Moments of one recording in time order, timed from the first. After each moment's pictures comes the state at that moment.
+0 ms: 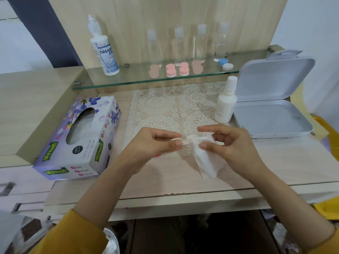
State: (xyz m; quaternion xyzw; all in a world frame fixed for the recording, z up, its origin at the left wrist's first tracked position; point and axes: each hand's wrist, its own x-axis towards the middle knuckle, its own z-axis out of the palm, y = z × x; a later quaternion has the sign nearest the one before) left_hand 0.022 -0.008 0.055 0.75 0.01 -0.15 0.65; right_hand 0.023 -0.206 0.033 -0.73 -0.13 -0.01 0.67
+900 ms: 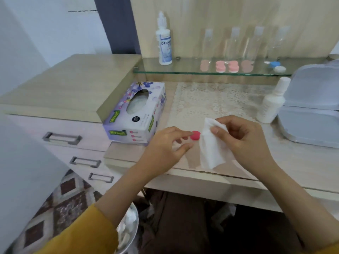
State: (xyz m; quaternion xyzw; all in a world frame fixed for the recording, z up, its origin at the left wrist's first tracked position) left_hand -0.041 0.039 0.024 0.93 -0.12 0.17 0.31; right_hand -0.007 -0.148 0.050 -0.76 -0.23 -0.07 0.60
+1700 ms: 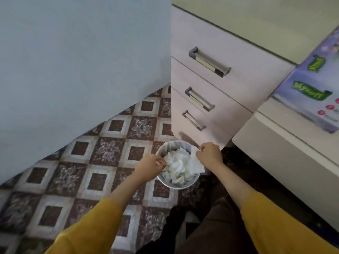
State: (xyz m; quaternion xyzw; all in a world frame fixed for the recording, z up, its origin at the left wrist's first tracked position) left_hand -0.282 0.244 -0.193 0.84 0.40 -0.05 0.36; right_hand -0.099 0.148 -0.182 -0.89 -0.28 0.30 0.21
